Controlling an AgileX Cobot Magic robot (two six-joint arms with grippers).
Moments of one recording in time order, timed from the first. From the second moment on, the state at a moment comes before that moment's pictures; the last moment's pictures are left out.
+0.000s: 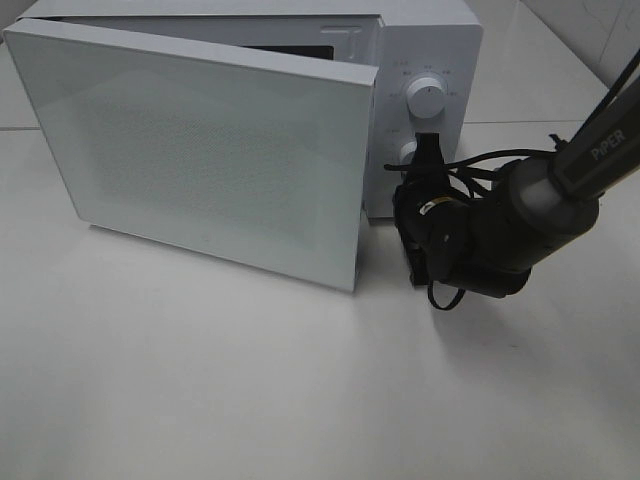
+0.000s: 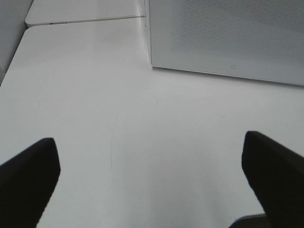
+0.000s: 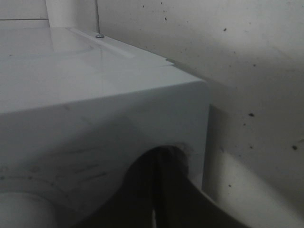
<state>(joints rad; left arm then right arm) 0.03 0.00 -0.50 -0.13 1.04 0.15 0.52 2.16 -0.91 0.67 -0.86 1.28</state>
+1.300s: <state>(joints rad) 0.03 0.00 -0.50 -0.13 1.04 0.15 0.50 2.13 -0.93 0.66 -0.70 1.25</state>
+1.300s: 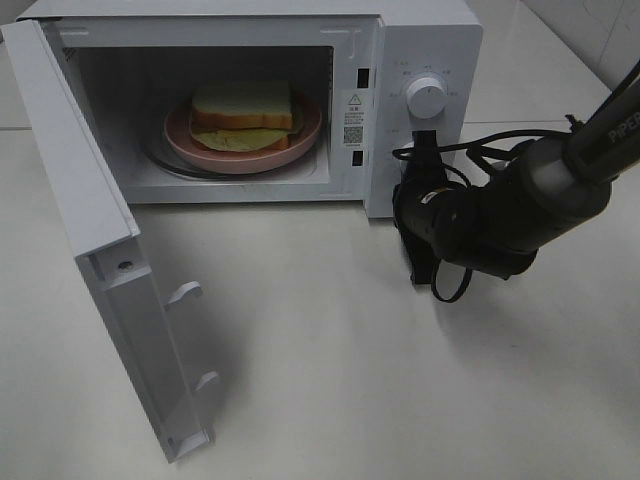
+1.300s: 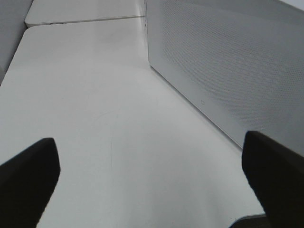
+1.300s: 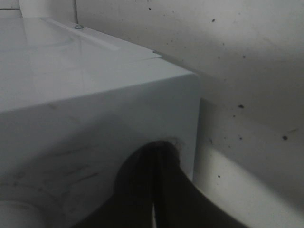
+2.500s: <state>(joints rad) 0.03 0.00 -0.50 -0.13 1.04 0.15 0.50 1.69 -0.68 0.61 -0.30 0.87</state>
